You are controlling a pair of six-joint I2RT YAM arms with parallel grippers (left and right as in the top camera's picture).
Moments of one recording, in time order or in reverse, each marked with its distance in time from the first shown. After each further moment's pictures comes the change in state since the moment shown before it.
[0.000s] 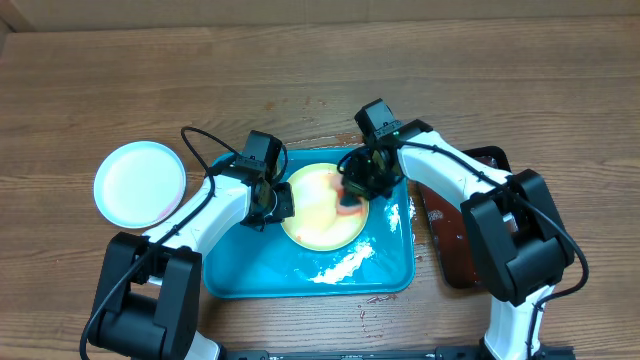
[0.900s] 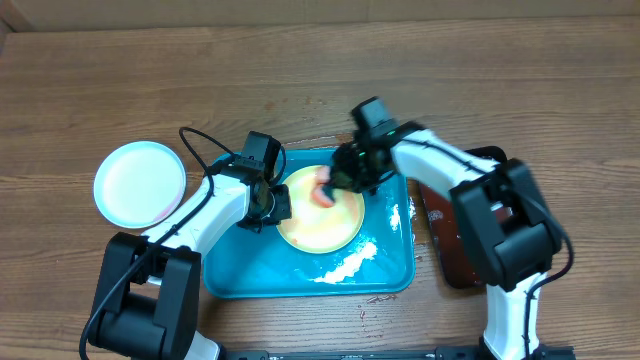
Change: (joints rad) left arm 0.002 0.000 0.003 -0.036 -0.024 0.003; right arm -0.048 0.080 0.024 0.084 -0.156 0.137
